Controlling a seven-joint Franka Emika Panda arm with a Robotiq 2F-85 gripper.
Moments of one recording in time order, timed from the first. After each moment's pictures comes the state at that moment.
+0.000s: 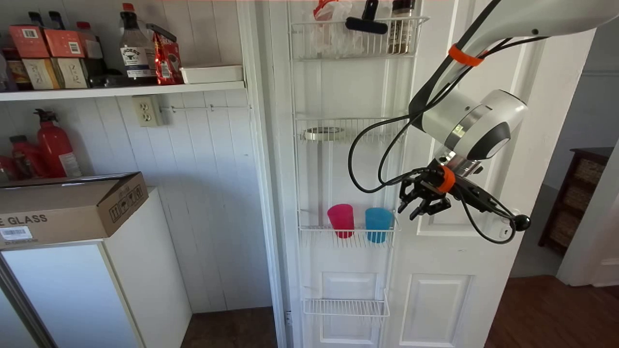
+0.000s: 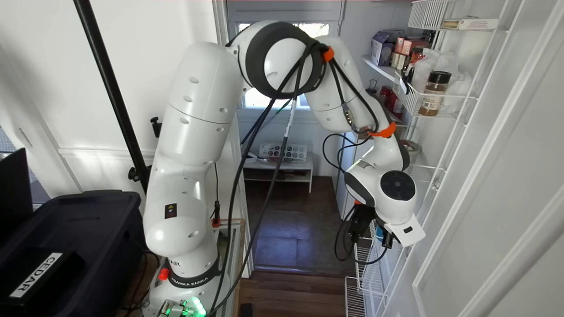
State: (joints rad) arm 0.30 0.41 -0.08 -2.23 1.34 2.86 -0.51
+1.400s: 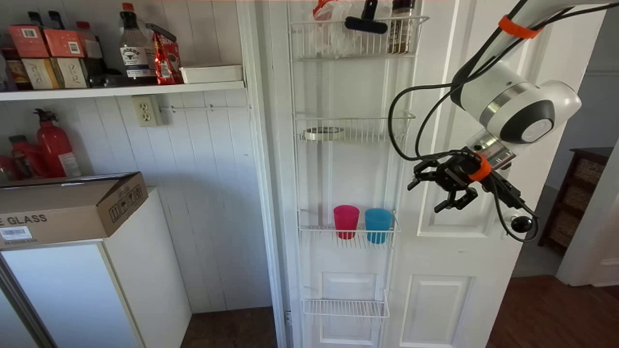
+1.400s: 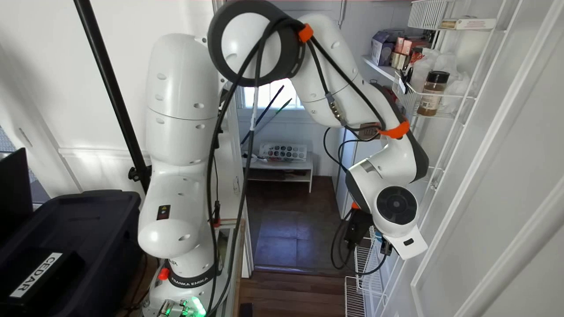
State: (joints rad) arm 0.19 0.26 -0.09 -2.35 1.53 2.68 -0.76
